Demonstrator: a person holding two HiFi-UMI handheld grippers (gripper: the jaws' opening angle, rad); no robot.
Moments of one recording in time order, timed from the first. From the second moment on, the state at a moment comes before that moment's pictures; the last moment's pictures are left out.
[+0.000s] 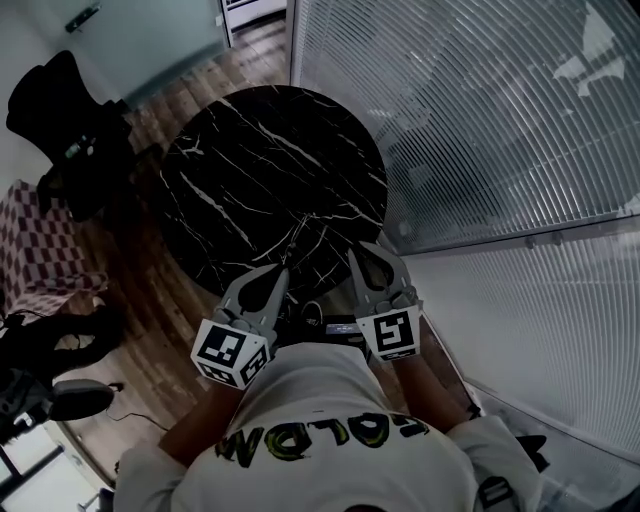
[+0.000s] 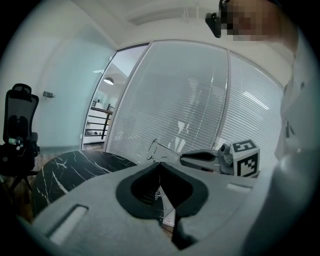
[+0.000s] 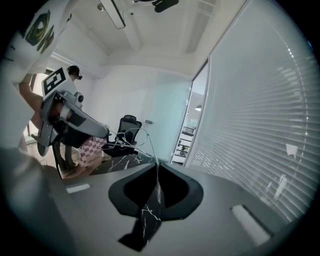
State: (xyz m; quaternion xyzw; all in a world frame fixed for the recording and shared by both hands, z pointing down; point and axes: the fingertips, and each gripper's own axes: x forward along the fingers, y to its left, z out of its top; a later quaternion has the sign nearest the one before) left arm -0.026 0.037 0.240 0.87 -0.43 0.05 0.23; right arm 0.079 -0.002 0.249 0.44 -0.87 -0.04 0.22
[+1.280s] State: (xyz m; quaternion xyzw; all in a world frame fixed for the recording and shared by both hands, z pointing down) left arm -0.013 0.041 0.260 0.88 -0.41 0.10 0.21; right arm 0.011 0.033 0.285 0.21 -0.85 -0.25 0.41
